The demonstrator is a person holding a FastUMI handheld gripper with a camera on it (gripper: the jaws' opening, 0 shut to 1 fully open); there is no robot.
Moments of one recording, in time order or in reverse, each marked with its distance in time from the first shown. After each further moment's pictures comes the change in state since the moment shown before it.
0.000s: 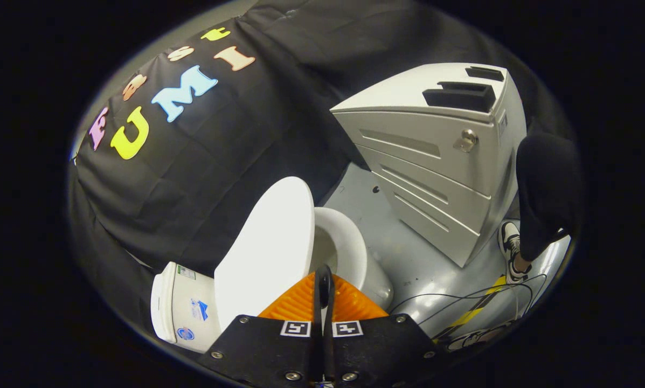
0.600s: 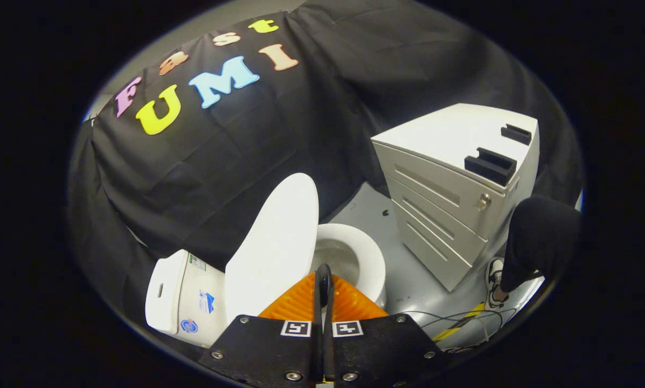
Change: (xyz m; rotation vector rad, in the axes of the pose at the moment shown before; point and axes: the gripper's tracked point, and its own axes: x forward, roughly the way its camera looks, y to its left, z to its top) arm -0.048 0.071 0.026 -0.230 -0.086 0.017
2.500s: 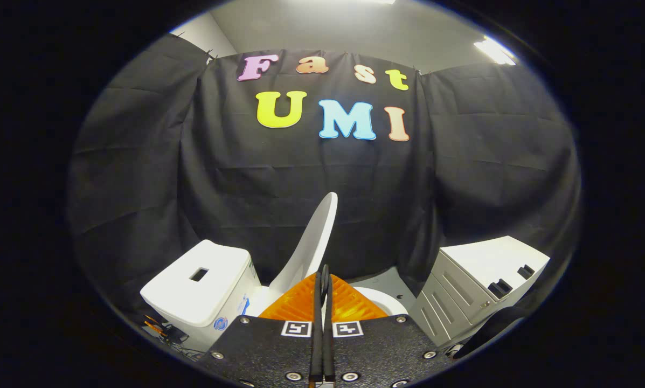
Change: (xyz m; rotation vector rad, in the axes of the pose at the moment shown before) arm -0.097 0.213 0.026 -0.513 -0.328 0.178
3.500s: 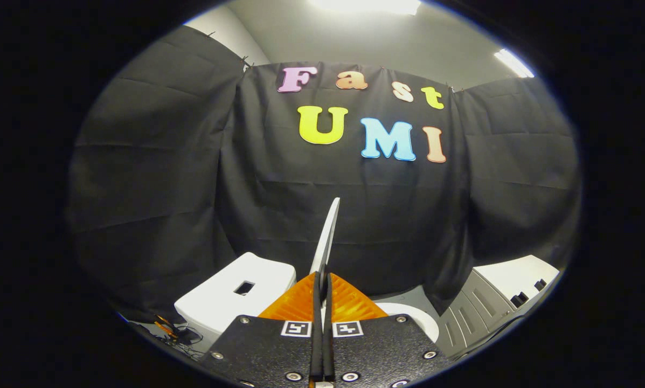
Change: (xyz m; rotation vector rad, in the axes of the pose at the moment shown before) arm -0.008 0.099 0.025 -0.063 -0.088 0.156
